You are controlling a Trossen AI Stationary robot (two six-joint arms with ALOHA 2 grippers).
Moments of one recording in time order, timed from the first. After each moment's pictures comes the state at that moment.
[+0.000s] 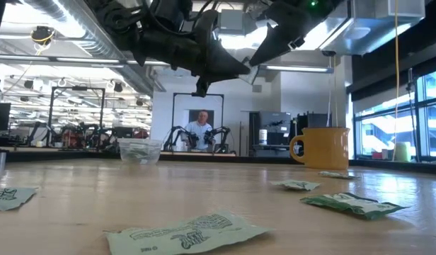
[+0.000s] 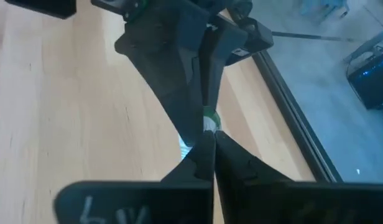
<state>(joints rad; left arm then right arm) 0.21 1.65 0.88 0.52 0.20 -0.33 0.10 1.44 1.05 -0.29 0.53 -0.01</state>
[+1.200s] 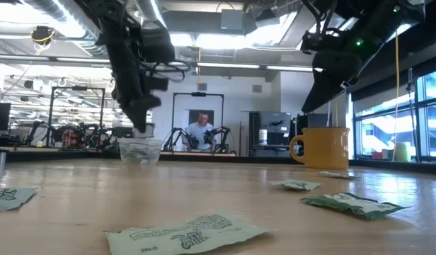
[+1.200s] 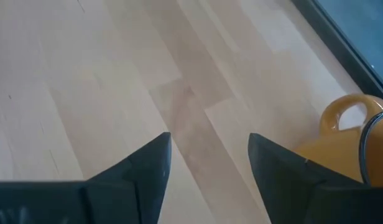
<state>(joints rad) 0.40 1.46 0.88 -0.60 -0.42 -0.19 0.10 1.26 0.75 -0.47 0.53 0.39</state>
